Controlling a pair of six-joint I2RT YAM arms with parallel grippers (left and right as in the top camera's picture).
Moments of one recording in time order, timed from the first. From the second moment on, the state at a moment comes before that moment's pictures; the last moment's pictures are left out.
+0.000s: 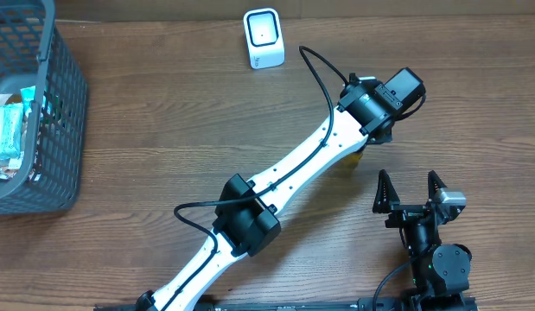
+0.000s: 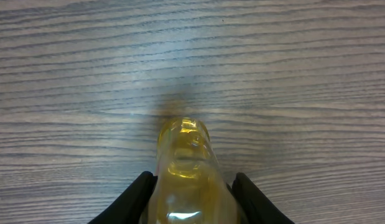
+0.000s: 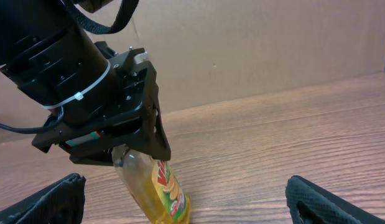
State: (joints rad) left arm -0.90 2.52 2.62 -1.32 -0.17 -0.91; right arm 0.13 0.01 0.02 -0.02 0.08 0.23
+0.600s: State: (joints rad) left arm -0.92 2.55 2.62 -1.31 -0.17 -0.91; right arm 0.13 0.01 0.02 -0.02 0.08 0.23
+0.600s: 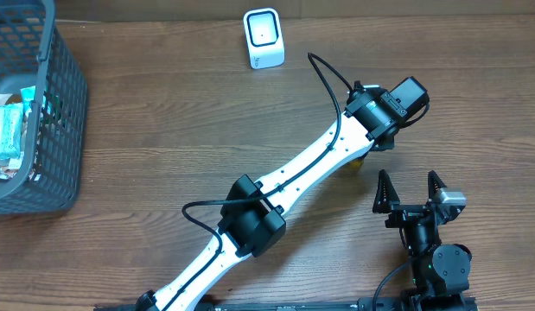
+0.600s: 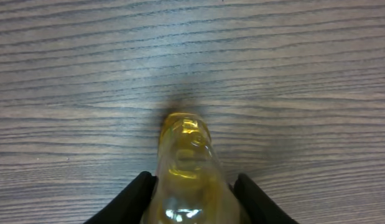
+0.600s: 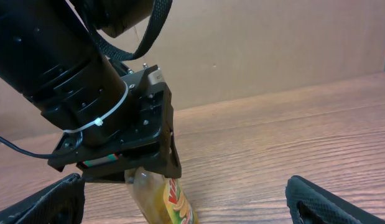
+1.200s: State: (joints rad) left arm -0.92 2.55 2.62 -1.32 -0.13 -0.91; right arm 0.13 0.01 0.02 -0.02 0.08 0.23
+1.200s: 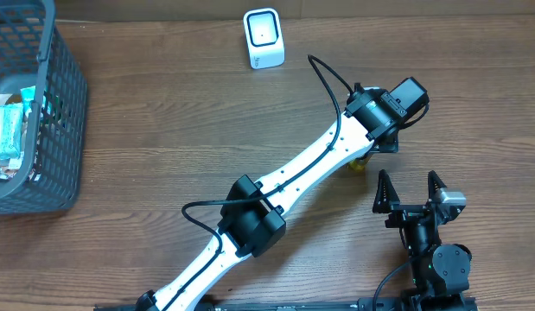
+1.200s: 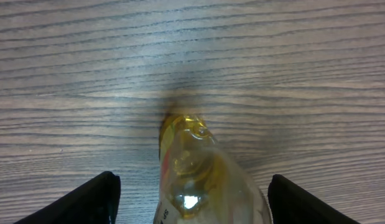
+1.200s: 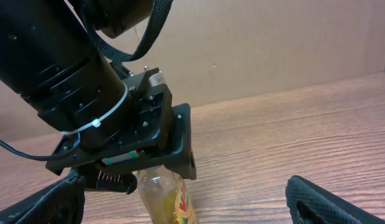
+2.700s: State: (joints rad) left arm -0.52 2.55 3.12 -1.69 0.09 -0.37; right arm 0.13 0.01 0.02 -0.02 0.08 0.23
